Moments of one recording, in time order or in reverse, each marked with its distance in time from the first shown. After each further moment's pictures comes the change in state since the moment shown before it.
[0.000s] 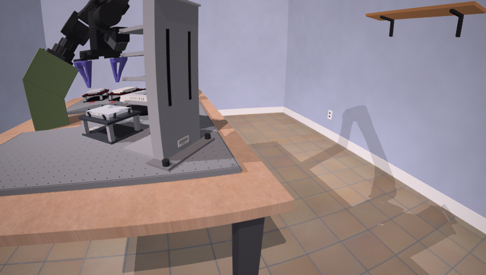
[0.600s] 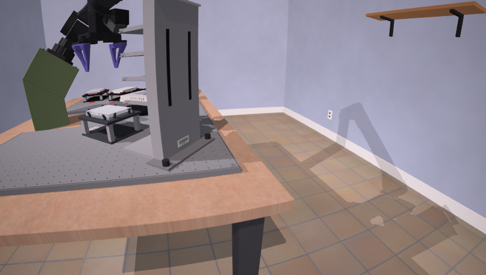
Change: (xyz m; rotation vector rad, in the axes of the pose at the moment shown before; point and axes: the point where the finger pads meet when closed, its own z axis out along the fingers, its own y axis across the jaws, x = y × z) arm -0.001 0.000 -0.043 0.000 -0.003 0.001
